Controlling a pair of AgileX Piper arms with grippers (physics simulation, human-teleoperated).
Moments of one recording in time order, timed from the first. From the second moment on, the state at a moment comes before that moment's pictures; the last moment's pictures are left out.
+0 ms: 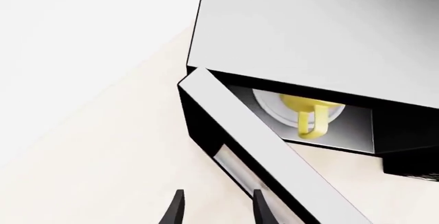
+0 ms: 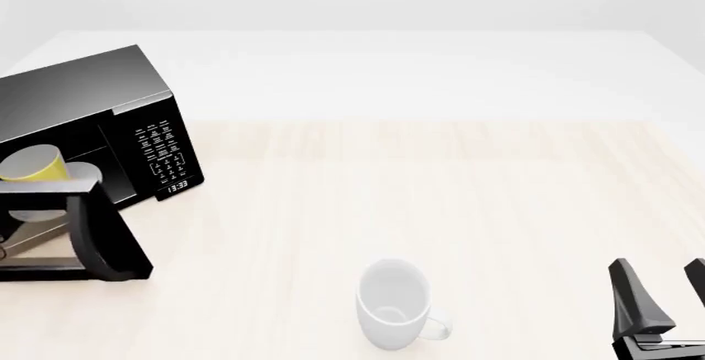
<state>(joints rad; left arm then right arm) 0.72 1.40 -0.57 -0.01 -0.10 0.00 0.01 0.00 0.00 0.00</state>
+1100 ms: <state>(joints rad) 0.63 1.49 -0.65 -0.08 -0.11 0.00 0.01 0.00 0.00 0.00</state>
